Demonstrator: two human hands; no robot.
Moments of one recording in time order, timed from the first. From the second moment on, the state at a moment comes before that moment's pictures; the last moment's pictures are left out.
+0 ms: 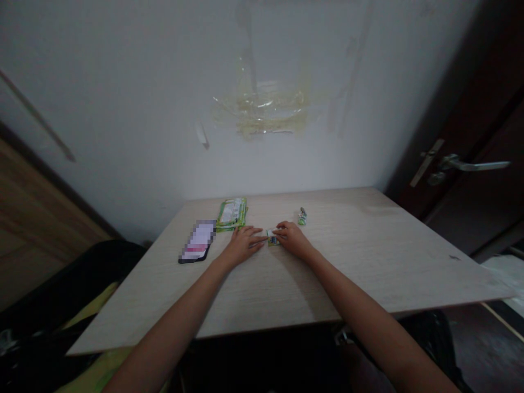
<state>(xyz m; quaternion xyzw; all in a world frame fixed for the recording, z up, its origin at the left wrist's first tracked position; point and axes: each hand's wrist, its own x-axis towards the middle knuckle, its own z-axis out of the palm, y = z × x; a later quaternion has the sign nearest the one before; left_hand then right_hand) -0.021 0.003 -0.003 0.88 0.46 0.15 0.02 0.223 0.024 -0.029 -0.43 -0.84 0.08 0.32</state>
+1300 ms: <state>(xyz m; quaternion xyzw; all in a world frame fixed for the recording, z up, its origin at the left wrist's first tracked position) -0.022 0.005 -0.005 0.88 0.46 0.15 0.03 0.224 0.024 -0.031 -0.47 -0.82 0.08 0.32</state>
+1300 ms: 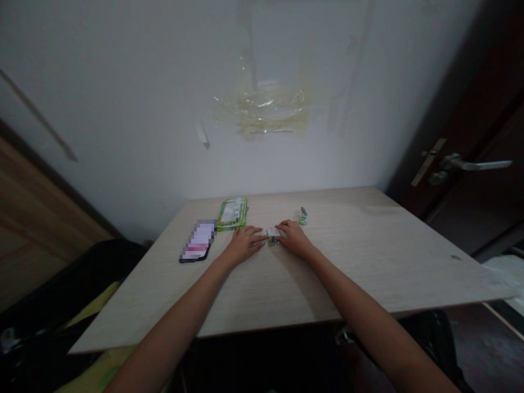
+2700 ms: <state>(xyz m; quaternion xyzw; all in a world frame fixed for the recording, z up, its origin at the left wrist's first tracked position) -0.022 0.003 -0.002 0.87 0.46 0.14 0.04 0.221 0.022 -0.023 -0.45 -0.83 0.10 0.31</state>
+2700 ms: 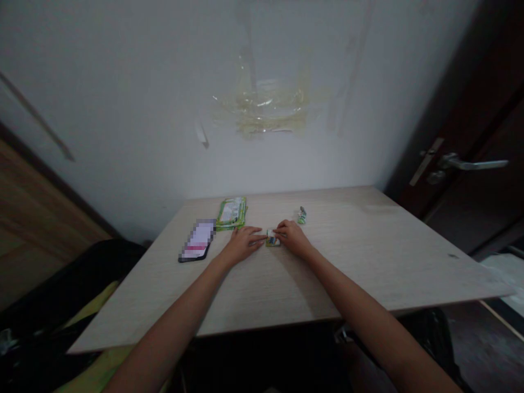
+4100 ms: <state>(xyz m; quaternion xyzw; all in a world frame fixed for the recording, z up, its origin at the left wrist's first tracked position) -0.001 0.002 0.010 0.88 0.45 0.17 0.04 0.230 0.022 -0.032 -0.50 -0.76 0.16 0.38</state>
